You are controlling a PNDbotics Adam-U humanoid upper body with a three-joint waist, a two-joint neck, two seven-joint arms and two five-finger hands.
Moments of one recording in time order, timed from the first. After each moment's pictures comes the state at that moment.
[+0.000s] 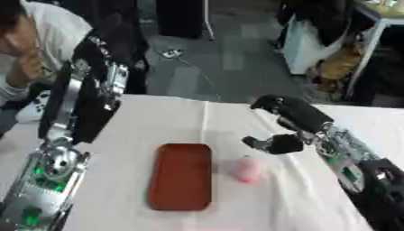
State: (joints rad) left arm -0.40 0.40 -0.09 -1.98 -0.22 0.04 0.20; right arm -0.90 -0.28 0.36 -1.09 1.00 -0.21 0.15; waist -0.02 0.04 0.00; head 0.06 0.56
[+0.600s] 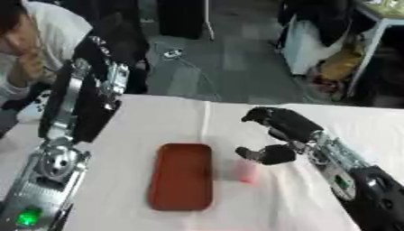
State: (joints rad) left arm -0.40 0.40 -0.09 -1.98 -0.22 0.03 0.20; right arm -0.87 -0.27 0.39 -1.07 1.00 -0.24 0.16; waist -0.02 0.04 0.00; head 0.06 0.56
